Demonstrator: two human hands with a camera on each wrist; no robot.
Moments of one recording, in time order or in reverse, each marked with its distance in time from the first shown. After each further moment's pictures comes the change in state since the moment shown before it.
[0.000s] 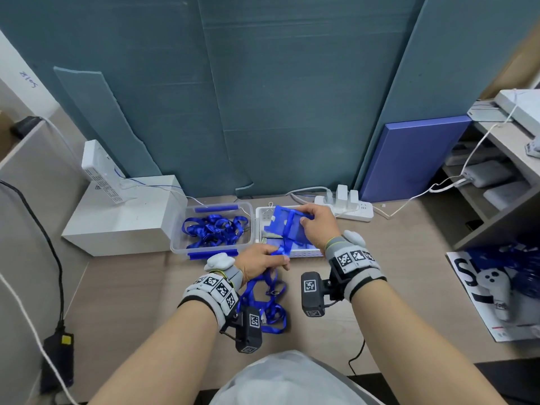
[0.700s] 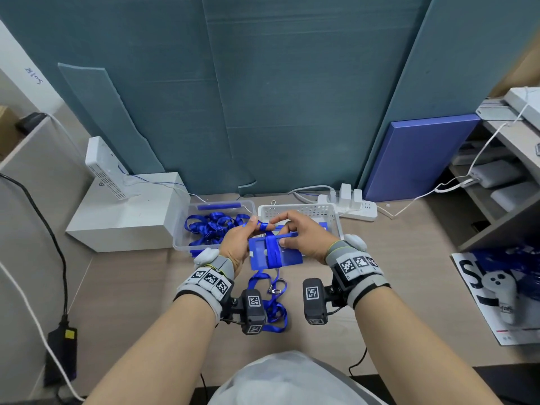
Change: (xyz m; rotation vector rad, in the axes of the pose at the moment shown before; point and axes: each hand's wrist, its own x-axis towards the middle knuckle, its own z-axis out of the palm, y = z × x) left_hand 0.006 0.004 -0.022 -0.590 0.403 -0.047; right_hand -0.016 0.000 0.007 0.022 -0.485 -0.098
